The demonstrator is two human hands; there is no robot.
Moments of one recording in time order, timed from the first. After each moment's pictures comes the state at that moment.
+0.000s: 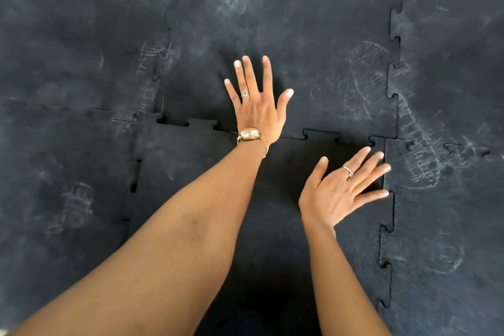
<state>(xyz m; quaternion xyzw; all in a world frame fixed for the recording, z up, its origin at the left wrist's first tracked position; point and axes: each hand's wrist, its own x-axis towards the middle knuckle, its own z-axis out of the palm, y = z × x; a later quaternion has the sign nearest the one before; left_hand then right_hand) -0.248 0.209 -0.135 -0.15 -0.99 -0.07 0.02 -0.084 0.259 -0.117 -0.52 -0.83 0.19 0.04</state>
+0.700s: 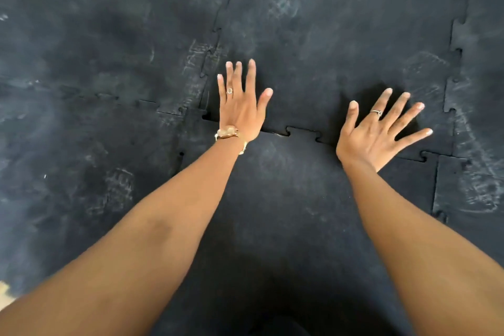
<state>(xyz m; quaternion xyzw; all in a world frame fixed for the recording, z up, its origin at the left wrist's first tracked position) -0.293 0.093 -0.114 -0.13 -0.98 -0.13 -0.01 -0.185 0.290 -0.129 -0.42 -0.90 0.12 0.01</state>
